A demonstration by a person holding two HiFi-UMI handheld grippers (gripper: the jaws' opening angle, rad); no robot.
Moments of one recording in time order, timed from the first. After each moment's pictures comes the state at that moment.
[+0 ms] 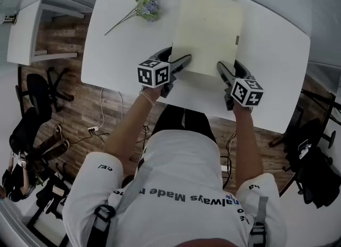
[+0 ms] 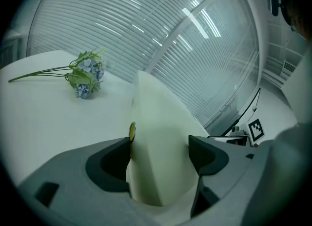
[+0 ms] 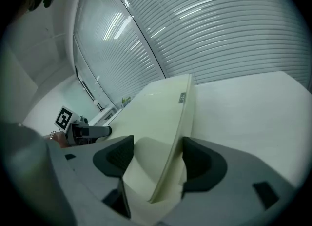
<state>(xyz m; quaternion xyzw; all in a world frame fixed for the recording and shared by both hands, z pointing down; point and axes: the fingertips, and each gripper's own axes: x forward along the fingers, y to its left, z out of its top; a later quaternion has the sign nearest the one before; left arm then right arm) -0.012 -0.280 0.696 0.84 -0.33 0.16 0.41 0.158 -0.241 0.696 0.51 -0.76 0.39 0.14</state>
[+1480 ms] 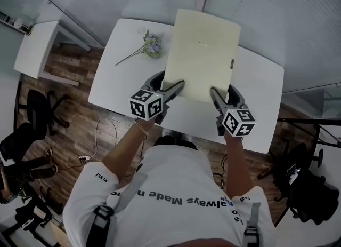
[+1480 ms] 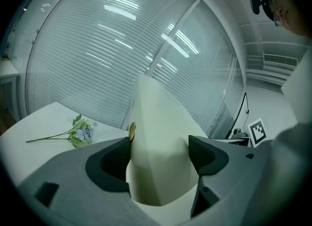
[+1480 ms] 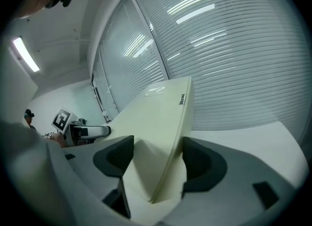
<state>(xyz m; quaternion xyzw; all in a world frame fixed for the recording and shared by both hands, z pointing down) -0.013 -0.262 0.503 0.89 -0.36 0.07 0.28 0.158 -0.227 0.508 0.53 -0.81 0.25 0.07</state>
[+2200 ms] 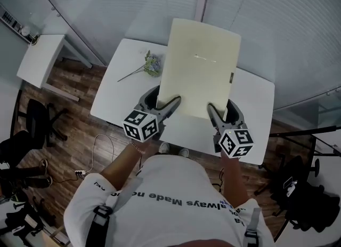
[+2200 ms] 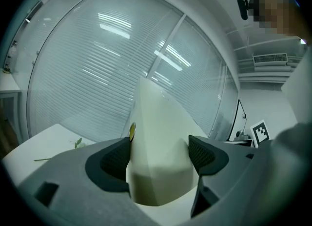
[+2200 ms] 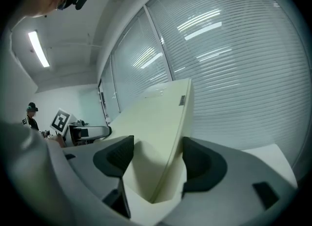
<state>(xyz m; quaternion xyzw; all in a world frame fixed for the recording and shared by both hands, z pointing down) -0.018 -0.228 0.406 0.90 -0.38 0.01 0.22 0.154 -0.193 0.410 0.54 -0.82 0.18 0.04</state>
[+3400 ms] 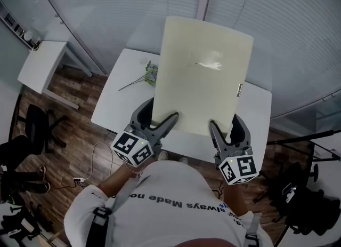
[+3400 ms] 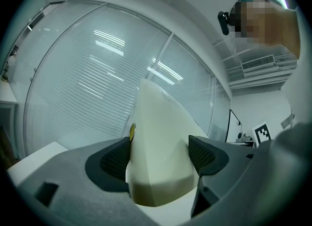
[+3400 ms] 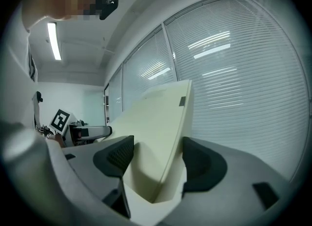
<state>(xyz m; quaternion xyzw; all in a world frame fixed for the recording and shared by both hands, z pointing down) -0.034 -0.189 0.317 0.91 -0.38 -0.05 0.16 0.138 -0.152 0.316 0.55 -0.83 0.09 0.02</state>
